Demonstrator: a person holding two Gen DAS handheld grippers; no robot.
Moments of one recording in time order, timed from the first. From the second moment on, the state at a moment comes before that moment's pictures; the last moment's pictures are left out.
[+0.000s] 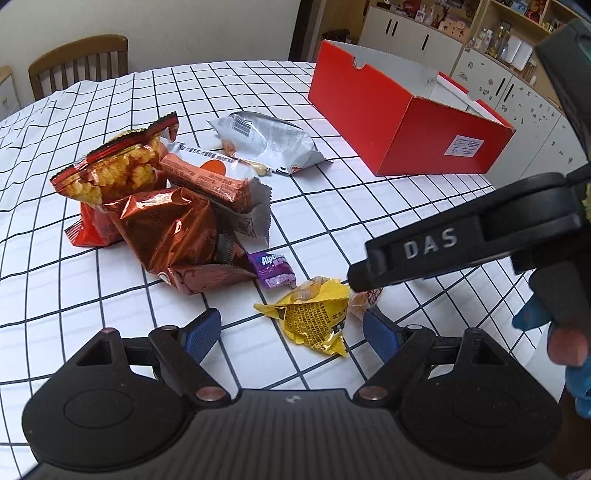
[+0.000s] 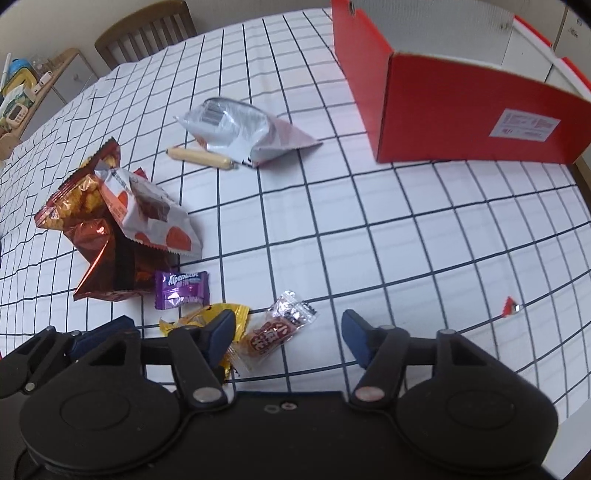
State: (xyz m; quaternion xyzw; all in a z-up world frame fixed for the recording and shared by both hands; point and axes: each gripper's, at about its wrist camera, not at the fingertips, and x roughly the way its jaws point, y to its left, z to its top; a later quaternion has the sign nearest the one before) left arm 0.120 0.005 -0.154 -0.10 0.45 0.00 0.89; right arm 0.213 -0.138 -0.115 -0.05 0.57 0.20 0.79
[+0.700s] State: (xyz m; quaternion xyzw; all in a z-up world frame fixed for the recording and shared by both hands) left arm 0.138 0.002 -0.159 -0.12 0.47 -0.02 0.88; right arm 0.215 -0.148 -0.124 -0.08 0.56 0.20 0.80
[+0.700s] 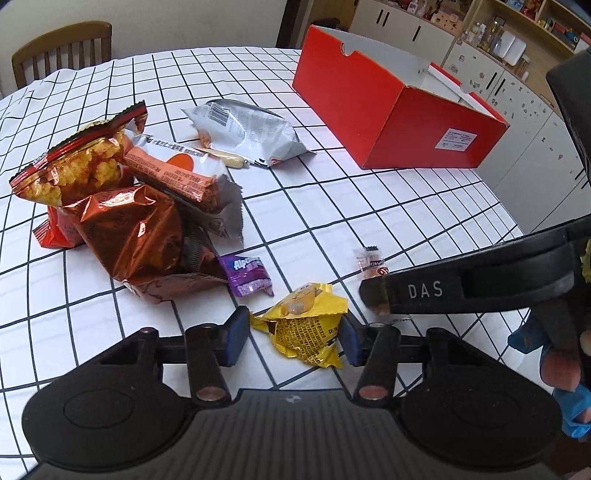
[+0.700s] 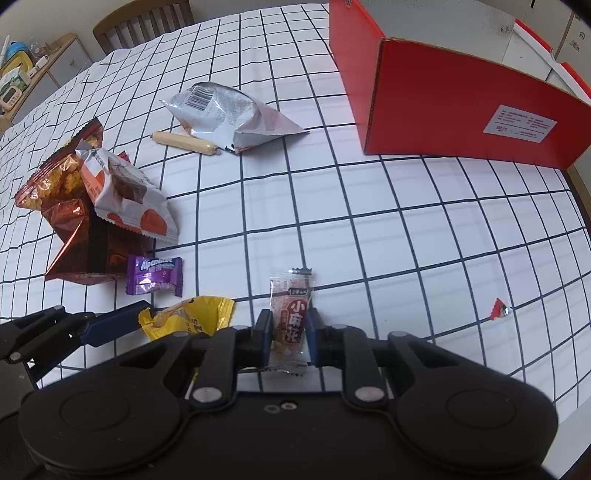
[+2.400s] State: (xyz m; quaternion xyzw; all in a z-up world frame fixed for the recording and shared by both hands) left arm 0.200 -0.075 0.009 -0.11 0.37 -0.03 0.92; right arm 0.245 -0.279 0.030 -0.04 0.40 0.26 0.88
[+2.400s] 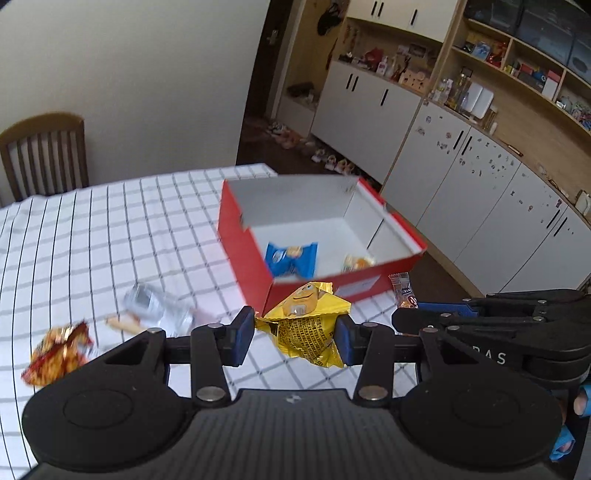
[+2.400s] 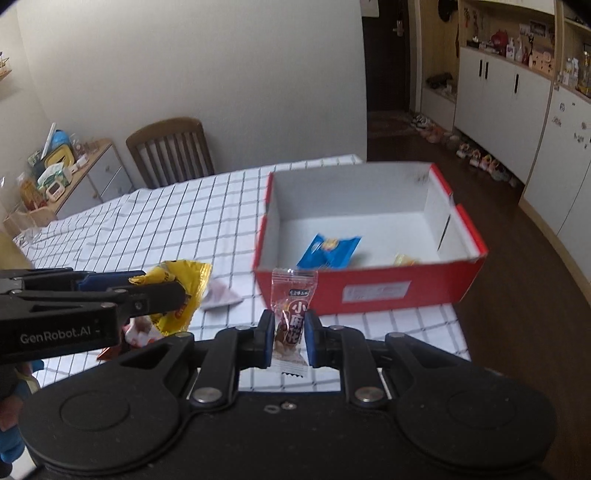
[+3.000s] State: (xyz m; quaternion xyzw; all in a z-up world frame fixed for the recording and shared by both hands) left arm 0.302 -0.116 0.017 -0.09 0.36 -0.01 0.93; right arm 0.345 -0.313 0.035 -0.06 0.38 0.24 0.89
